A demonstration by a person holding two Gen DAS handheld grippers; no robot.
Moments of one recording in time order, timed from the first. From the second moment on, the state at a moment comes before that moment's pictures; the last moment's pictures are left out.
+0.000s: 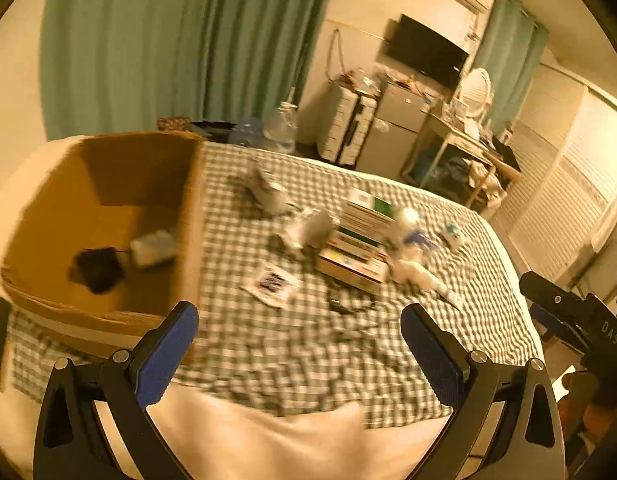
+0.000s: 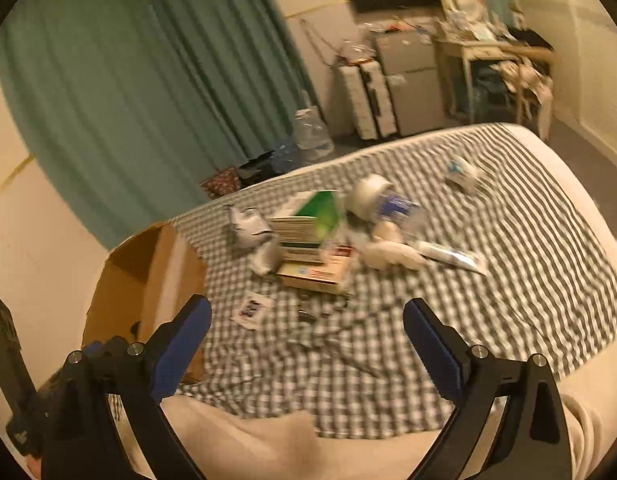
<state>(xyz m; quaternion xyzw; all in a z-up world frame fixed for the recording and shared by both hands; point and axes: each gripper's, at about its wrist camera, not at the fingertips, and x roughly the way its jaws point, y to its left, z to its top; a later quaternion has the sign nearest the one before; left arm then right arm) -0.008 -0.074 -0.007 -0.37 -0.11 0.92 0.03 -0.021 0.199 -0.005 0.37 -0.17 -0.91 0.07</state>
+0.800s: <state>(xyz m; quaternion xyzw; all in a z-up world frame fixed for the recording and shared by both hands) -0.207 0.036 -0.116 -0.42 -0.02 0.91 0.03 -0.173 0.260 -0.149 0.43 -0.17 -0.88 0.09</state>
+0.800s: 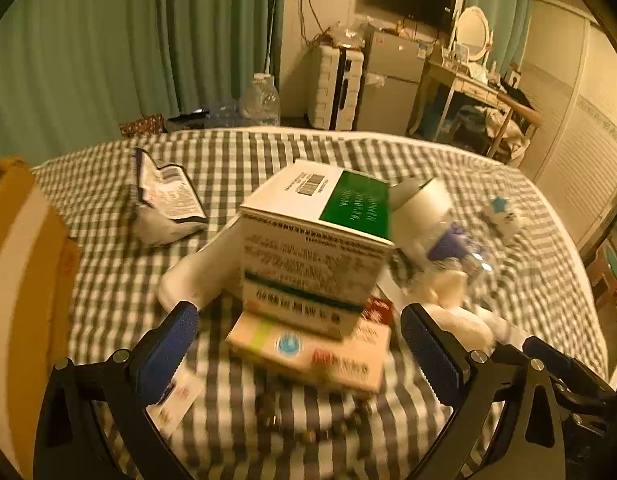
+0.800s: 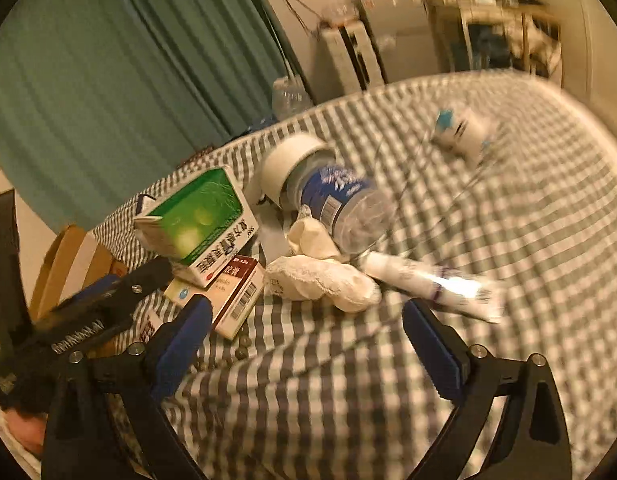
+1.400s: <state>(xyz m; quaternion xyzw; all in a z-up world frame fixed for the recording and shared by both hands) -0.234 0.025 -0.124 -0.40 -0.05 0.91 0.05 -0.198 0.261 -0.171 0.45 -0.15 -0.87 0.11</state>
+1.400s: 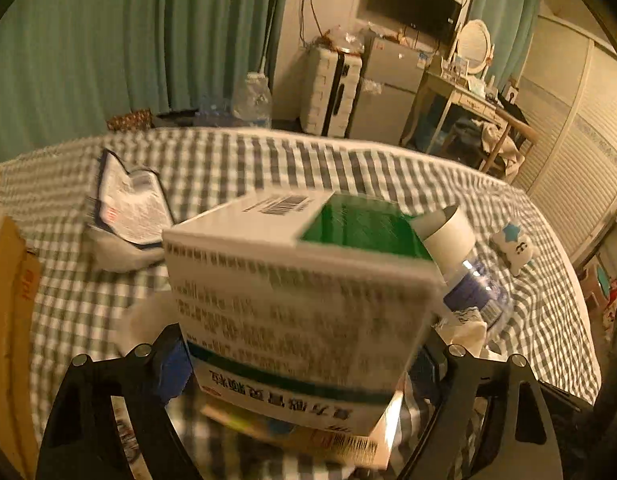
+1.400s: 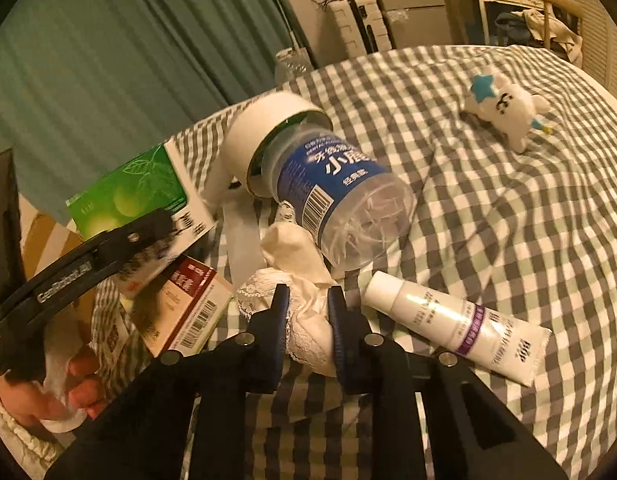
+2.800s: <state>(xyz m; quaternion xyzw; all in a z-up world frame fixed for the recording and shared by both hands) -0.025 0.038 -0.112 -0.48 0.00 0.87 0.10 -0.084 0.239 -0.107 0.41 -0.15 -0.89 0.09</state>
